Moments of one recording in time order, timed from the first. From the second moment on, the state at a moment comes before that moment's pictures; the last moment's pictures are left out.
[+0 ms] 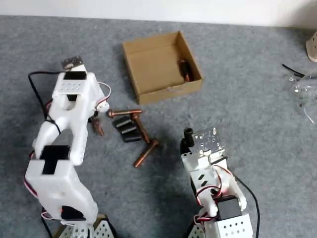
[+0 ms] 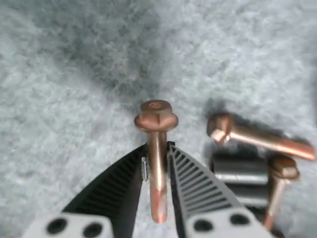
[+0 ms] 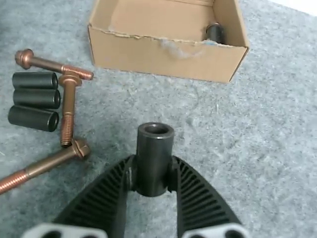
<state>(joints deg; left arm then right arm) -7.3 14.1 5.7 73.3 32.3 -18.1 -104.8 95.4 46.1 11.6</state>
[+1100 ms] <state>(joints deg) -7.3 -45.8 17.9 90.3 16.2 -18.0 -104.8 95.4 46.1 11.6</state>
